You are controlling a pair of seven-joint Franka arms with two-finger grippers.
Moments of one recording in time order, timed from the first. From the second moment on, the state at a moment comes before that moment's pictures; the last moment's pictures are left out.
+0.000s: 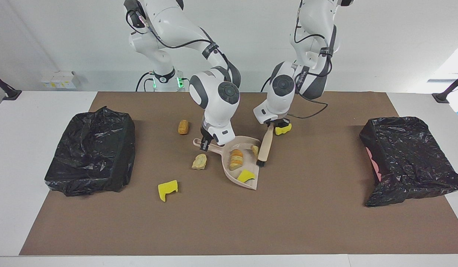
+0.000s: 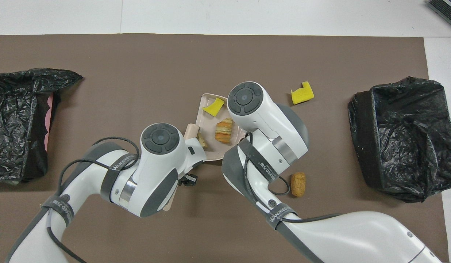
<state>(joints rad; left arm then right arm) -0.57 0.13 -0.05 -2.07 -0.07 1.95 -0.27 0.38 0.44 0.17 -1.59 -0.30 1.79 -0.71</state>
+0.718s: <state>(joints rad) -0.58 -0.02 -0.03 -2.09 -0.14 1.78 -0.96 0.38 0.44 0.17 -1.59 -0.30 1.79 -0.72</state>
